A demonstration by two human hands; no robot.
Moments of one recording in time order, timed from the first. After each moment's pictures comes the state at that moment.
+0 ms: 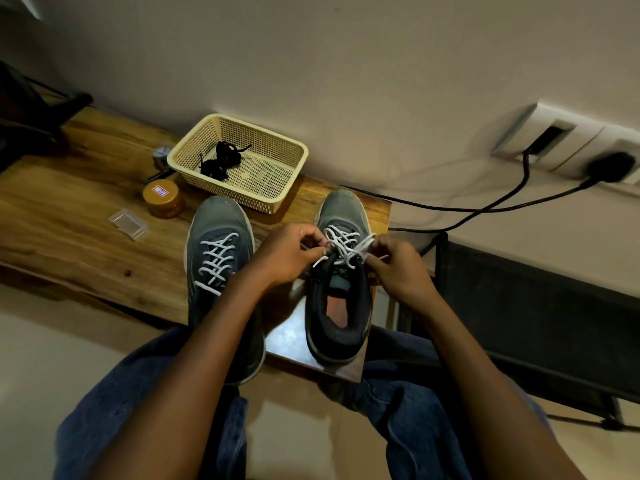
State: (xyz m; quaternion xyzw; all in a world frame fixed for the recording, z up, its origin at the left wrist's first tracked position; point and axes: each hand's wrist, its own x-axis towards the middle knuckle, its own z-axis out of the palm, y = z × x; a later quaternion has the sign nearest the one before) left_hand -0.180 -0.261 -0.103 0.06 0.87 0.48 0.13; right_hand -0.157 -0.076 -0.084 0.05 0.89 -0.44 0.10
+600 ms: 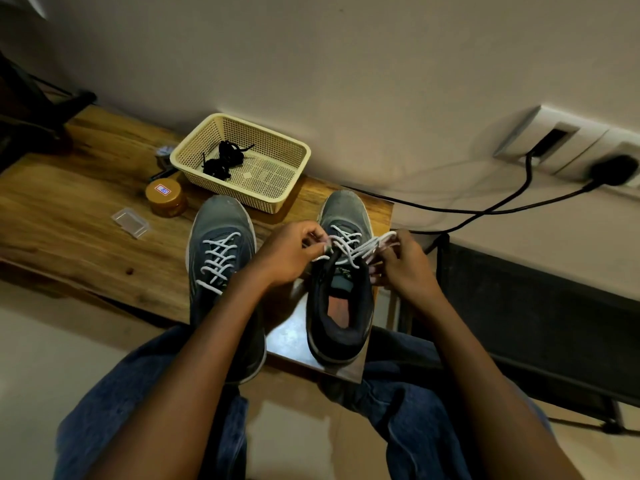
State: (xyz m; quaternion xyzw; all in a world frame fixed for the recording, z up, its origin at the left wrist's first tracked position) left_hand -0.177 -0.260 -0.095 0.06 0.86 0.48 0.13; right_hand -0.157 -0.077 -0.079 0.13 0.83 -0.54 0.09
